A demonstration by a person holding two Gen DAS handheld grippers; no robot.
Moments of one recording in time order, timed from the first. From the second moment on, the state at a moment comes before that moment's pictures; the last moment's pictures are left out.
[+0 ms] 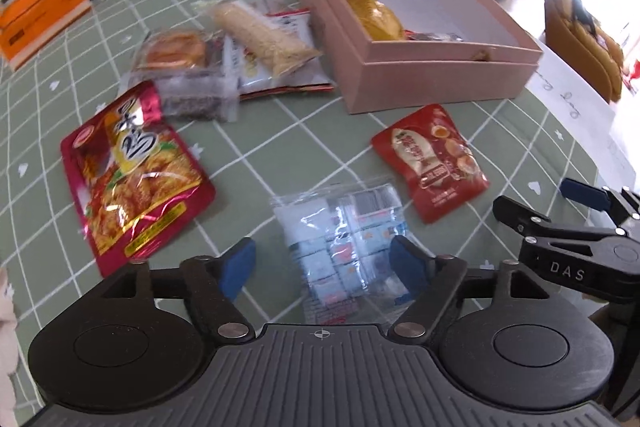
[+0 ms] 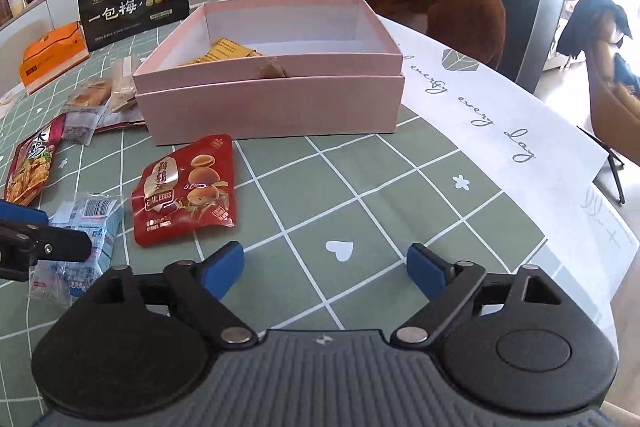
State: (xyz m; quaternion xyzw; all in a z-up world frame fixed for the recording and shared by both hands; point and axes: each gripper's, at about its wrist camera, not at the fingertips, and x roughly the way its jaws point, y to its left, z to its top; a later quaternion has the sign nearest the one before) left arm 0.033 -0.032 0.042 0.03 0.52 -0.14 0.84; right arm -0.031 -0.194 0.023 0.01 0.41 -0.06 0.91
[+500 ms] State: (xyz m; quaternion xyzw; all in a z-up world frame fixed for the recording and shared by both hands) left arm 0.031 -0.055 0.034 0.07 0.52 -0.17 0.84; right arm -0.035 -0.193 0.015 0.02 0.38 -0.07 0.92
